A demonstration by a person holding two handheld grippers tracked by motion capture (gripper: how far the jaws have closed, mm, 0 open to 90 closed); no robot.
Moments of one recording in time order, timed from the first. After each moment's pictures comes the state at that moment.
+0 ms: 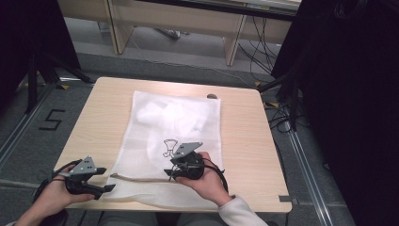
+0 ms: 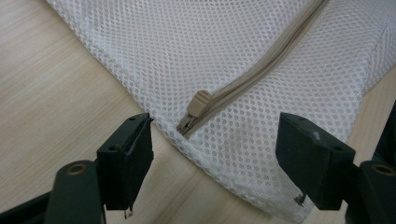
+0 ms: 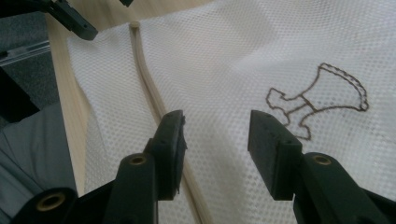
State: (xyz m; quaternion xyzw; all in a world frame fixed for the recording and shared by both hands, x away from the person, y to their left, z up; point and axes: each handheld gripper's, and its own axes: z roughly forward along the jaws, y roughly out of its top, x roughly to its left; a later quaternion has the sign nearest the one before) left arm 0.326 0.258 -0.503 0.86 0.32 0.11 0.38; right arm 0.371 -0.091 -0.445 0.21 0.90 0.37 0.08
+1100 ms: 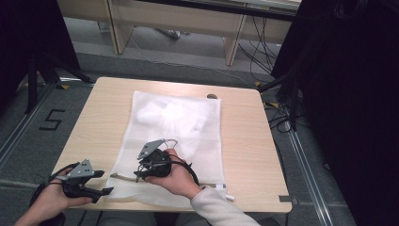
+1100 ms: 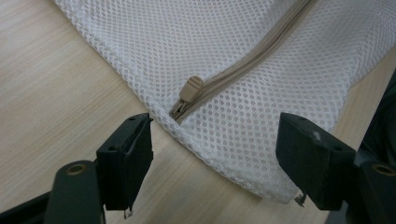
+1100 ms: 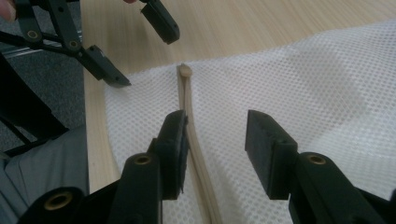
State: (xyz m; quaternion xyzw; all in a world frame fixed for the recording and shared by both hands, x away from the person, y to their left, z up) left arm 0.316 0.261 -0.504 0.86 0.32 0.11 0.38; right arm 0.376 -0.004 -0.450 0.14 0.92 0.36 0.04
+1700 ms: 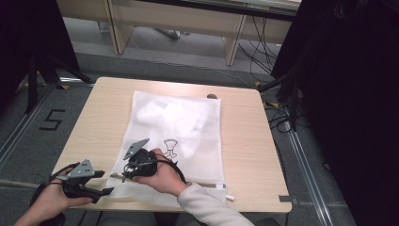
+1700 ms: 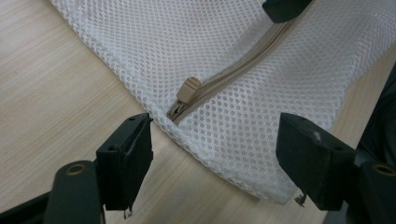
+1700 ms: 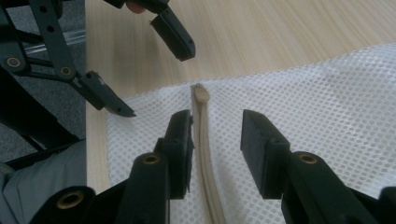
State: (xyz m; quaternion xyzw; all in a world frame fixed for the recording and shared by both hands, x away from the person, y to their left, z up) left arm 0.317 0.261 -0.504 0.86 0.32 0.11 0.38; right arm 0.382 0.033 -0.463 0.13 0.93 0.35 0.02
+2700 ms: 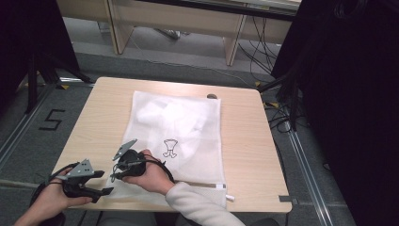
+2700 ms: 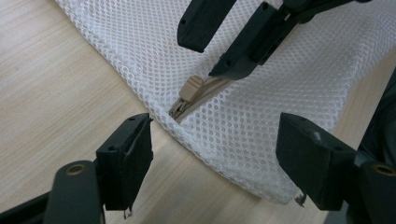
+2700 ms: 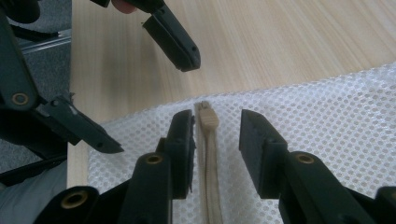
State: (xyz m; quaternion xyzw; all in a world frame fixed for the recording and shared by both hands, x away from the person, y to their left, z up) left arm 0.317 0.262 -0.505 0.86 0.33 0.10 0.38; right arm 0.389 0.066 -0.485 0.13 0.93 0.34 -0.01
